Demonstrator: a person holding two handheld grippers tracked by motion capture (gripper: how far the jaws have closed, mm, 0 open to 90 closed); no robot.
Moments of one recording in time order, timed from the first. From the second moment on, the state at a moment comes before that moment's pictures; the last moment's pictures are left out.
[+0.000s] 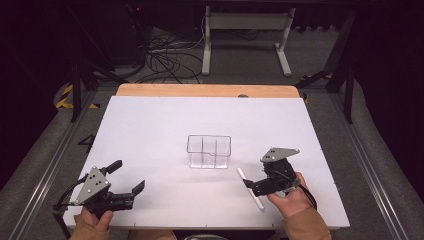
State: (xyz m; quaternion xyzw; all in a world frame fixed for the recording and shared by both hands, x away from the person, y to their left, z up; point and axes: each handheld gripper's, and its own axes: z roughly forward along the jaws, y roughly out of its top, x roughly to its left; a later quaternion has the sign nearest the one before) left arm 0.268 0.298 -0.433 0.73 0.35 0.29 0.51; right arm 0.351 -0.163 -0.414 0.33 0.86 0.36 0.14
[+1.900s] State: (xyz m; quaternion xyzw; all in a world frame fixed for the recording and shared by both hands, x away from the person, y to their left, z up) left arm 0.268 0.296 -0.434 0.73 0.35 0.29 0.51; right arm 0.358 -0.127 -0.451 0.45 0.85 0.23 0.12
